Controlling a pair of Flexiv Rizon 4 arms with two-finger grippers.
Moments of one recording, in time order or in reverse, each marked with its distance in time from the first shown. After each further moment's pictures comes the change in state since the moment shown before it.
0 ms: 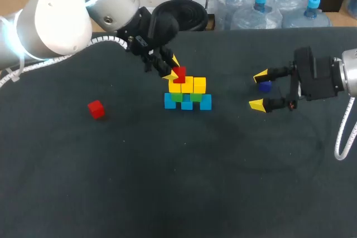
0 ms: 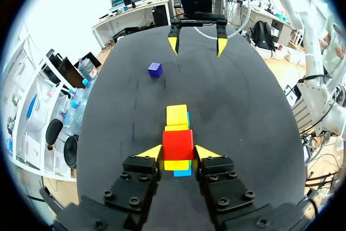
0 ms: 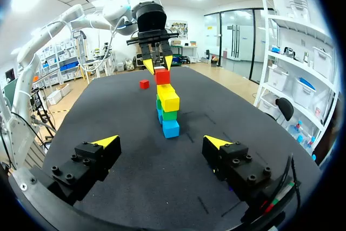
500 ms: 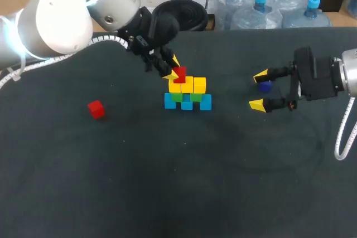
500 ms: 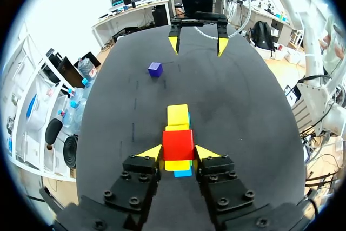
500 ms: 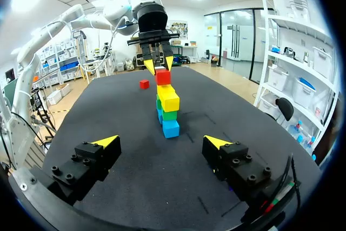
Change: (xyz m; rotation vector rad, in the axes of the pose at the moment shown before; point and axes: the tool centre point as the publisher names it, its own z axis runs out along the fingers) left arm 0.000 0.001 0.001 0.005 0.001 -0.001; right arm 0.000 0.000 0.000 0.000 0.000 0.000
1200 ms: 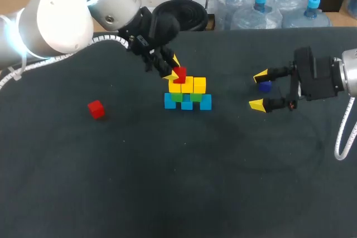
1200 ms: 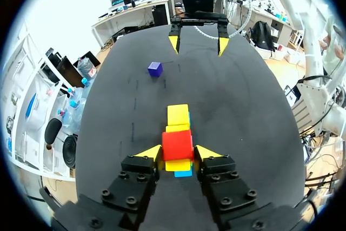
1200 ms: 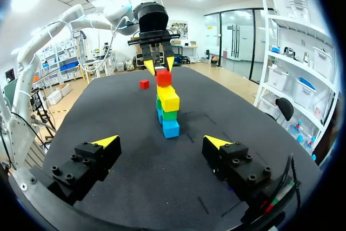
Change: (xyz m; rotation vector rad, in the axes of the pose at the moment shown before) left arm 0.000 0.001 0.002 0.004 0.002 -0.003; right arm 0.000 0.000 0.000 0.000 0.000 0.000
